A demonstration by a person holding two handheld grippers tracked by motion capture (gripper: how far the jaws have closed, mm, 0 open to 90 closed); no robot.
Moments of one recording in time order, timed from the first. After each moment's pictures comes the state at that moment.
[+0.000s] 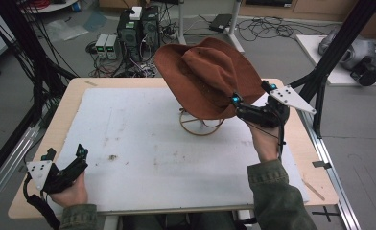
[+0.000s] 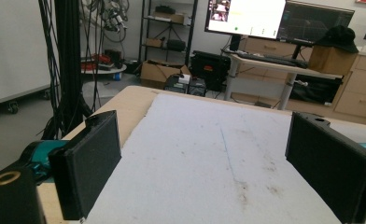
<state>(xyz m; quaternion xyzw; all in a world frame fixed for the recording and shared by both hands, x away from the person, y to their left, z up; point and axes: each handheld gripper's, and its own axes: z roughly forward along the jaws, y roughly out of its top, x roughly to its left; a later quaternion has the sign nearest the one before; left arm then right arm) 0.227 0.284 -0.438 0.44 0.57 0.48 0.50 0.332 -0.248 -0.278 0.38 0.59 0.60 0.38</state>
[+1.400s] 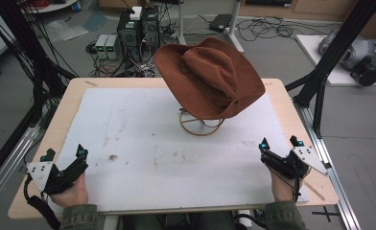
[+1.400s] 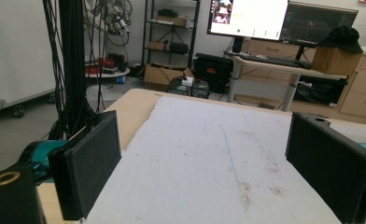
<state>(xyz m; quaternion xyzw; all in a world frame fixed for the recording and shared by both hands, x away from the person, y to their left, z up) 0.225 0.283 -0.438 0.43 0.56 0.49 0.50 0.266 -0.324 -0.408 0.51 0.55 0.51 0.42</state>
